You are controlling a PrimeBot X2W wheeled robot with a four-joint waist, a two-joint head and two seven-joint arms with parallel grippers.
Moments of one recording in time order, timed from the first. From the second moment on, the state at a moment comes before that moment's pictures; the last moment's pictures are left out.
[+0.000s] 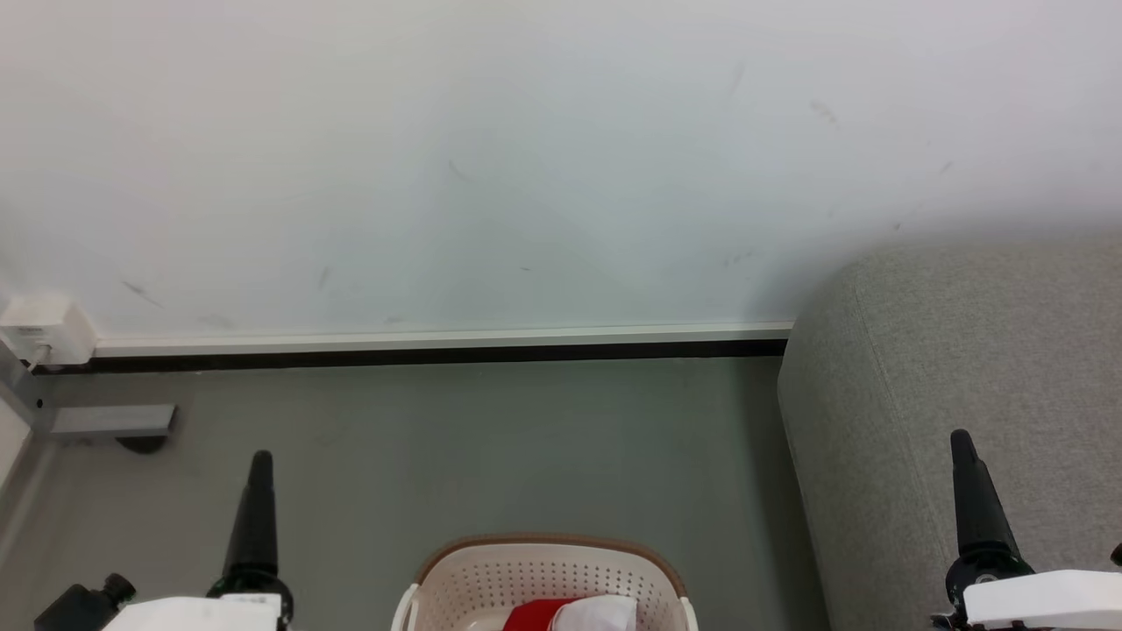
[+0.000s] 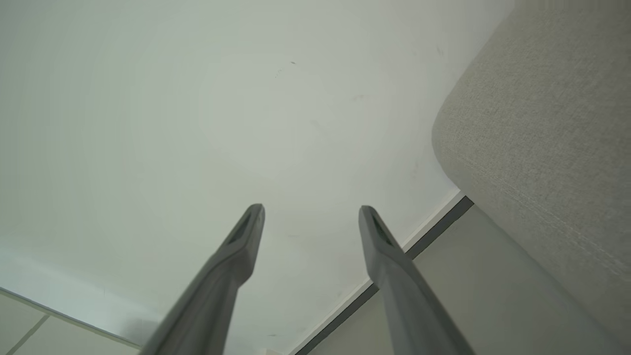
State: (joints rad) left arm -0.06 0.04 0.10 0.16 -1.14 -0.12 -0.07; right arm -0.08 -0.06 0.04 0.16 1.19 0.13 -0.07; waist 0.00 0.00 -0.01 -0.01
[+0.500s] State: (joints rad) left arm -0.04 0.04 0.08 0.13 -0.80 -0.08 -0.11; right arm -0.09 -0.07 0.06 0.18 0.84 0.13 -0.12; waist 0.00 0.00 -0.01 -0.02
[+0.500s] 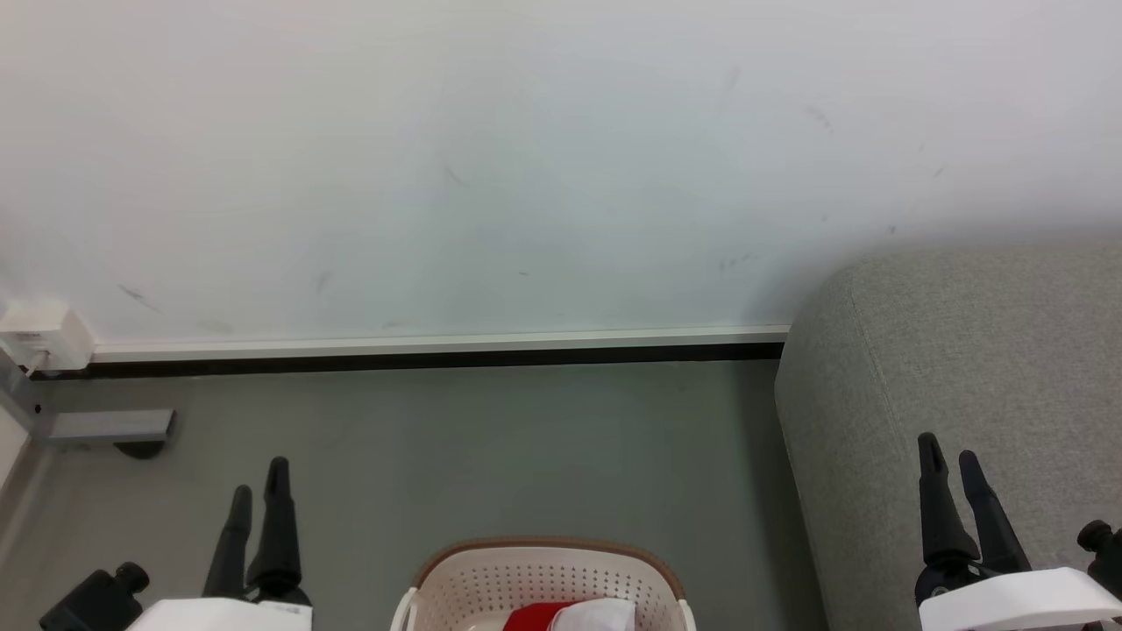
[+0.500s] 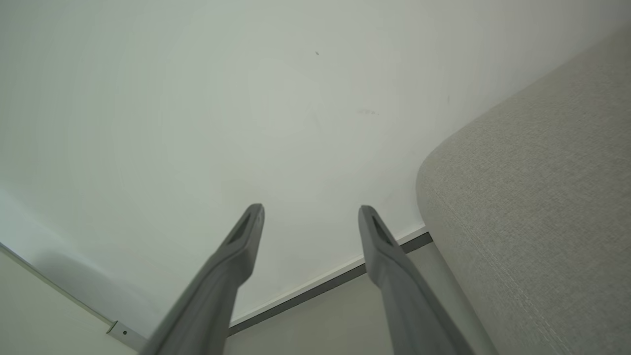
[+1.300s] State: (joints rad) left arm -0.02 0.04 0.02 0.13 -0.37 -0.02 -0.18; right arm -0.10 -0.07 0.09 0.22 0.46 0.13 -0.18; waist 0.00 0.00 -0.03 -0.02
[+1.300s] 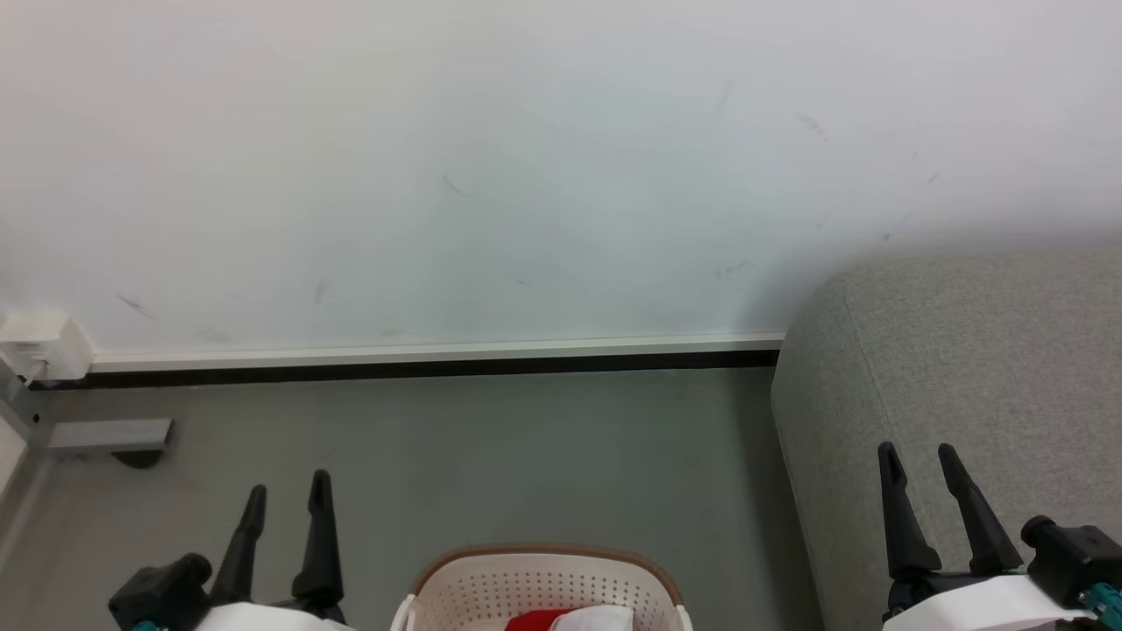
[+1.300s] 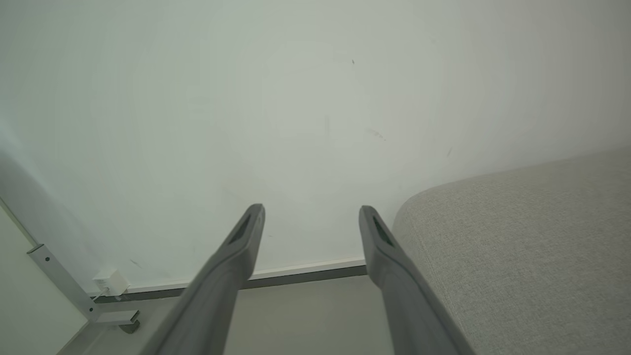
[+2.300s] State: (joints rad) left arm -0.01 0.05 0.01 0.12 -0.12 0.00 -0.24; right arm -0.12 -0.06 0.12 0.22 0.24 0.13 -0.24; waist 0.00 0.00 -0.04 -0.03
